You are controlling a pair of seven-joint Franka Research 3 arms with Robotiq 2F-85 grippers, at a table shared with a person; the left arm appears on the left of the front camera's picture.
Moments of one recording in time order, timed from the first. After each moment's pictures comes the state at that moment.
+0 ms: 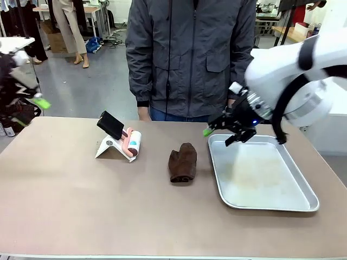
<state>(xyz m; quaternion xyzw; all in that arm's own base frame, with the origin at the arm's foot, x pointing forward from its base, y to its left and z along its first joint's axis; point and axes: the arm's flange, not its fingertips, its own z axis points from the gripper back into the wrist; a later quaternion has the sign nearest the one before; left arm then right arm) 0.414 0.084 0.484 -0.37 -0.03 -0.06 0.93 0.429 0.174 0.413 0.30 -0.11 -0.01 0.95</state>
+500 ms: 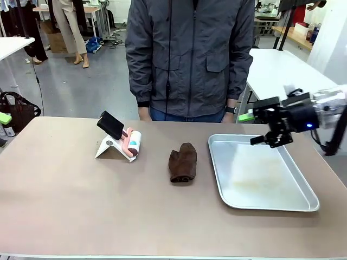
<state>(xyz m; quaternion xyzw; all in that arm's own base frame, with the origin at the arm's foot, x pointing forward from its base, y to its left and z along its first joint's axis) 0.341 0.136 0.433 -0.51 -0.06 -0.05 0.85 0.367 0.067 0.435 0.51 -0.09 -0.07 0.85</state>
